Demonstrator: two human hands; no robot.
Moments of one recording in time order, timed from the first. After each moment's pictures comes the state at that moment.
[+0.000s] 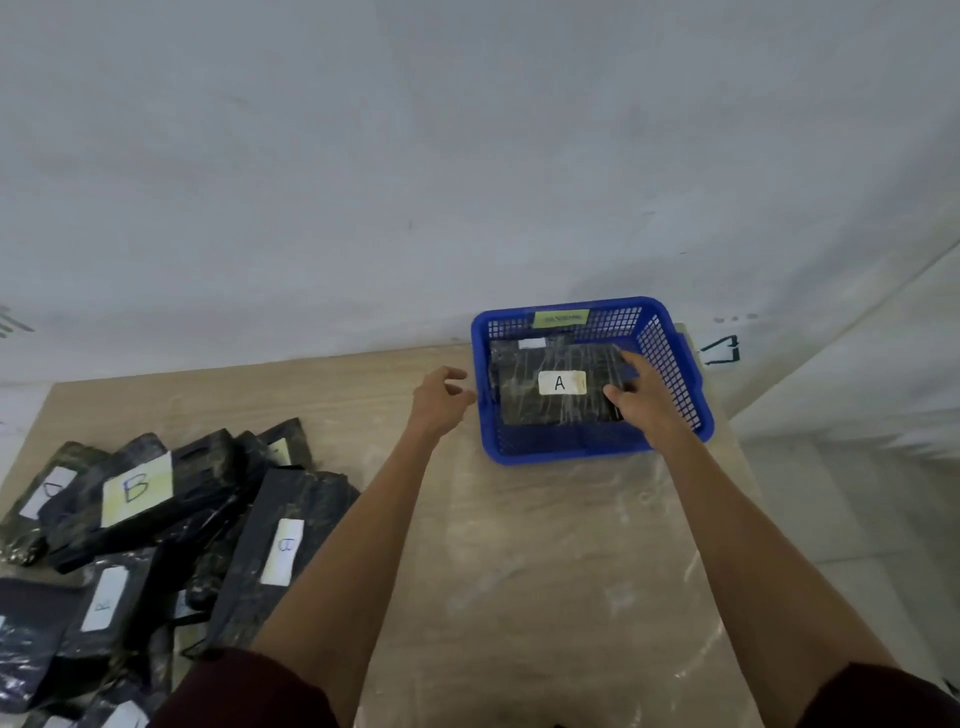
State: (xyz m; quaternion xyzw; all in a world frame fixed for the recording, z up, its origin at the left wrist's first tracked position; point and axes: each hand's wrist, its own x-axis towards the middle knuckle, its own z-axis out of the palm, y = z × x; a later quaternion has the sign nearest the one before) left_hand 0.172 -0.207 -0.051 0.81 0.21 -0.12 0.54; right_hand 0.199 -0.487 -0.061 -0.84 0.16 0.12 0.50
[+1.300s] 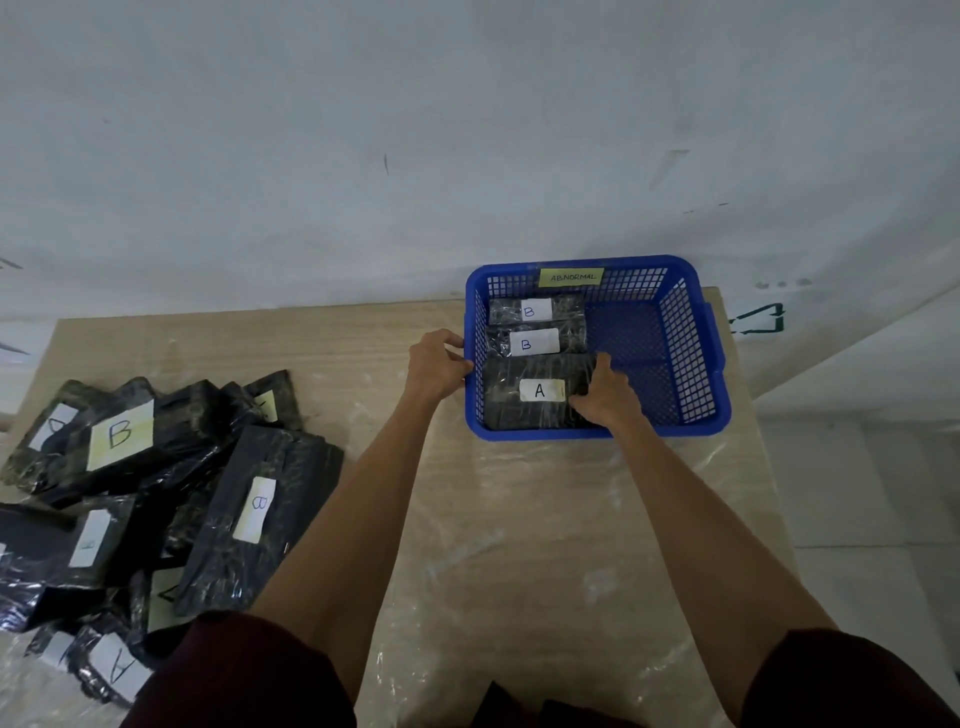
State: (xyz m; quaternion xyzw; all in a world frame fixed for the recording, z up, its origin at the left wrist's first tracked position) left_hand 0.194 -0.235 -0.068 0.82 0.26 -0.12 0.49; right_hand 0.213 -0.465 -0.109 -0.92 0.09 0.30 0.25
